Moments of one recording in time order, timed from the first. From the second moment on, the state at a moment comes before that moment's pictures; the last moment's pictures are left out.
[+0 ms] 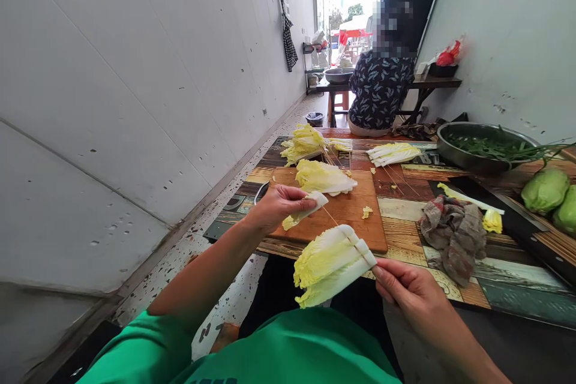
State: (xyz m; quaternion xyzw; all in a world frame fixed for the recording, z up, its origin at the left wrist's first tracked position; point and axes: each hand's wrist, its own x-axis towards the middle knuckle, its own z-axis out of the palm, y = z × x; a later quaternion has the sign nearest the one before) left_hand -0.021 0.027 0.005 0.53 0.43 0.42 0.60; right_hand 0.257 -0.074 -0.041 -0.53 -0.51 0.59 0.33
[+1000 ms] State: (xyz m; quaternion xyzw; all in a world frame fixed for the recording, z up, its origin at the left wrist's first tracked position) left_hand -0.011 0.015 0.005 0.55 0.40 0.38 0.63; right_hand 0.243 -0.061 -0.018 -0.50 -0.57 0.56 0.33
